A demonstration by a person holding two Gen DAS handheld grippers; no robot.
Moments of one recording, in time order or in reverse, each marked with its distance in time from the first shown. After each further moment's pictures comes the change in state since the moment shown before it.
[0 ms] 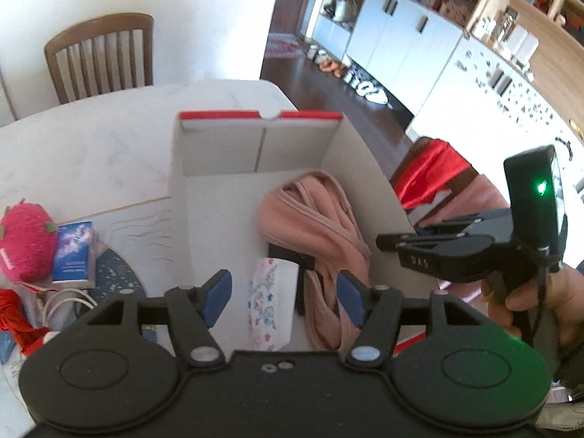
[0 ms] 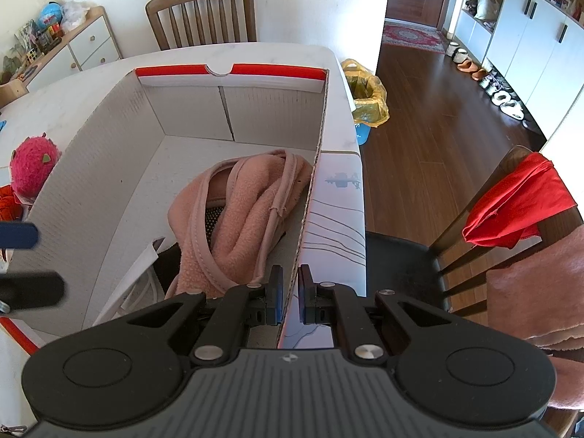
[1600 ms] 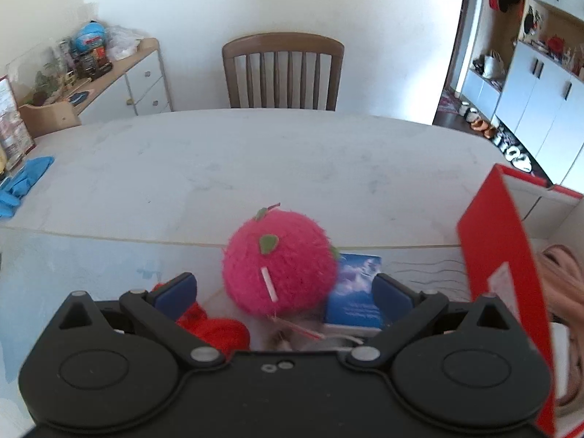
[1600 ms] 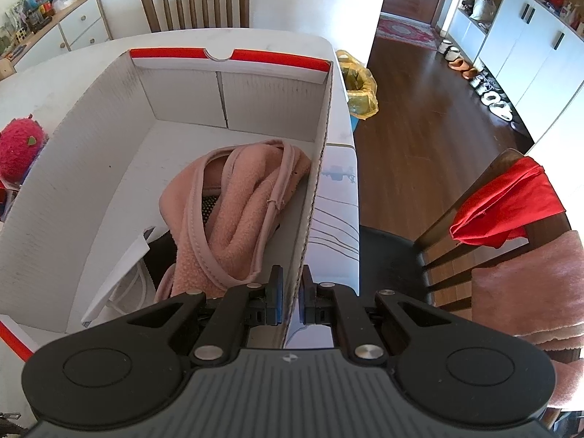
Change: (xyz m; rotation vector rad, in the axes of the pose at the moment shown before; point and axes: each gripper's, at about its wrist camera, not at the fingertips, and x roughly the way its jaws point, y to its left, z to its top) left arm 0.001 0.207 -0.010 -0.192 -0.135 0.419; right arm 0.004 0.014 0.004 -0.034 0.048 -0.072
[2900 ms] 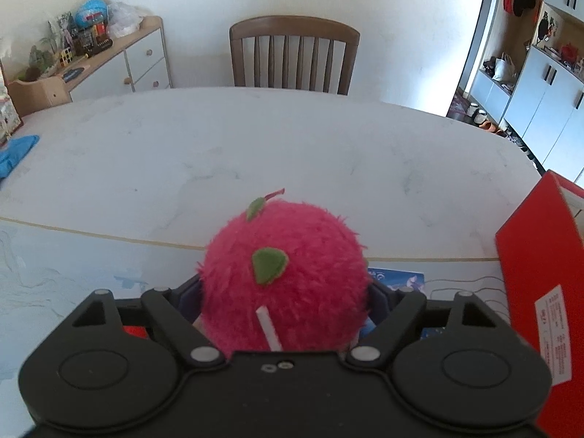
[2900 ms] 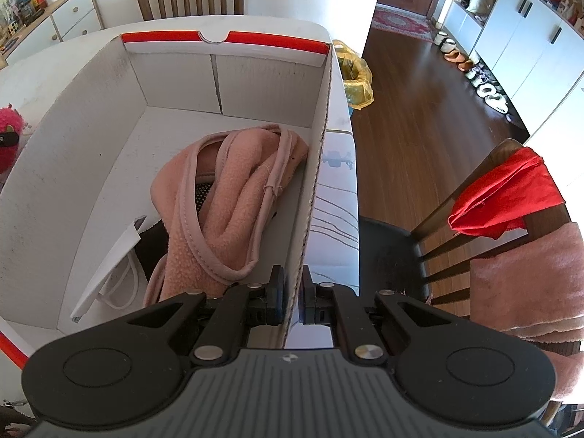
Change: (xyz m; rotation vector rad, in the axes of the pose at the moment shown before) left arm 0.048 0.017 0.000 -0.056 0.025 -0.004; right arm 0.010 0.005 -0.002 0.000 0.030 -0.023
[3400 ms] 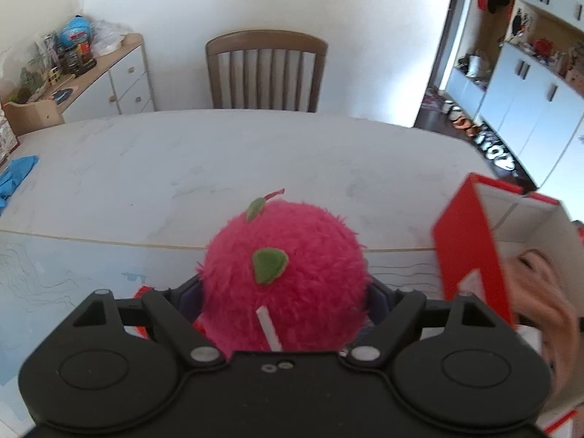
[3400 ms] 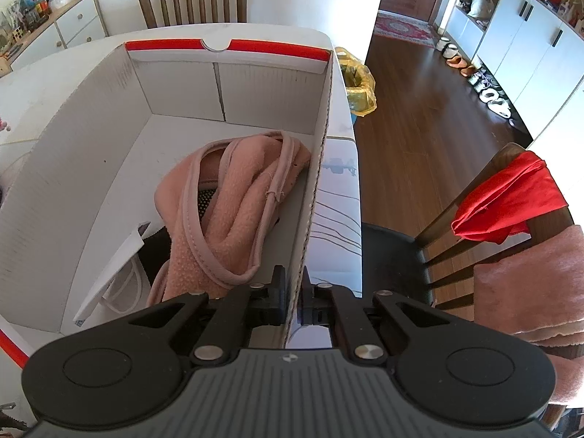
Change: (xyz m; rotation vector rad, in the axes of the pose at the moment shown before) left arm -0.066 -0.025 0.005 0.041 -0.008 -0.077; right arm 0.000 -0.001 -0.001 0.003 -0.026 0.017
